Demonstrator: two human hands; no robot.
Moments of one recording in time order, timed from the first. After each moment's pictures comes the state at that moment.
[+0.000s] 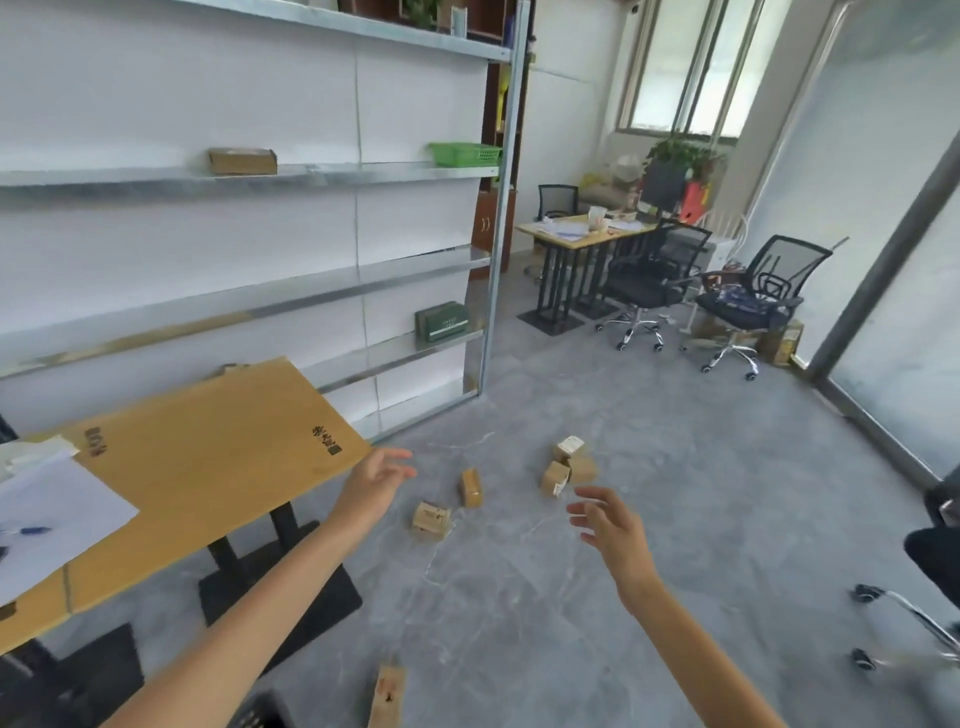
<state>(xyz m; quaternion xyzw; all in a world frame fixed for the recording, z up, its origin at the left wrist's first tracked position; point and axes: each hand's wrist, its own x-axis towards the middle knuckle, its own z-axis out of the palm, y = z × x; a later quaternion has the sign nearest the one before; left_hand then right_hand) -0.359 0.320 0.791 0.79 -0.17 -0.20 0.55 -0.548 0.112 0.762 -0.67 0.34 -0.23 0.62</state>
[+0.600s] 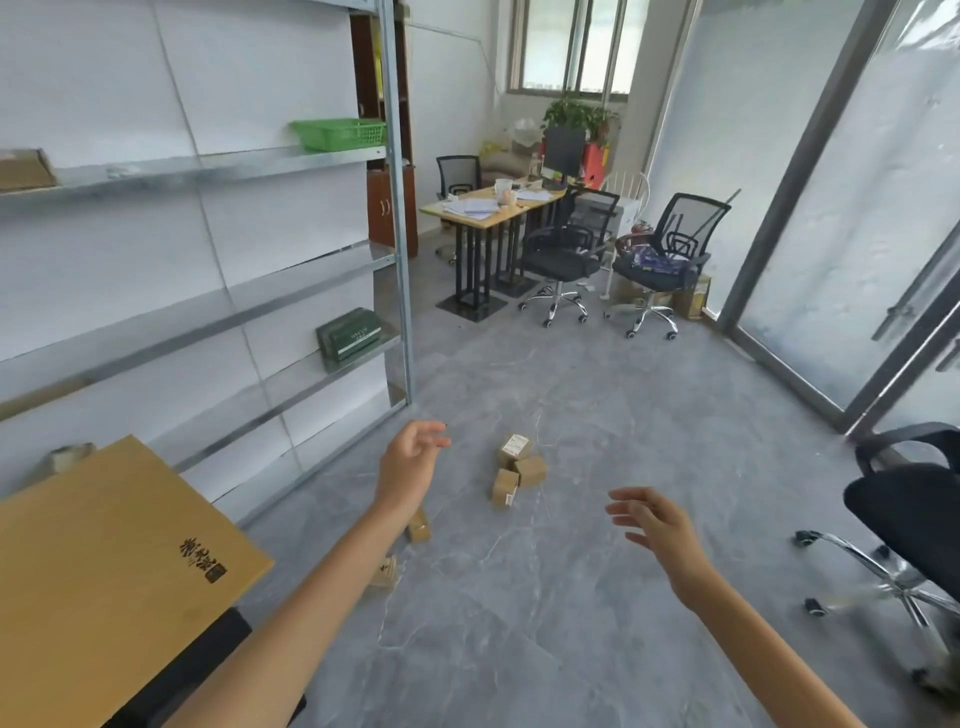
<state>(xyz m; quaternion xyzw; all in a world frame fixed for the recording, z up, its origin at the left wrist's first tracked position) -0.225 0.062 0.797 0.75 -0.27 -0.20 0.57 -0.473 -0.091 0.754 -0.64 0.44 -0.26 0.57</state>
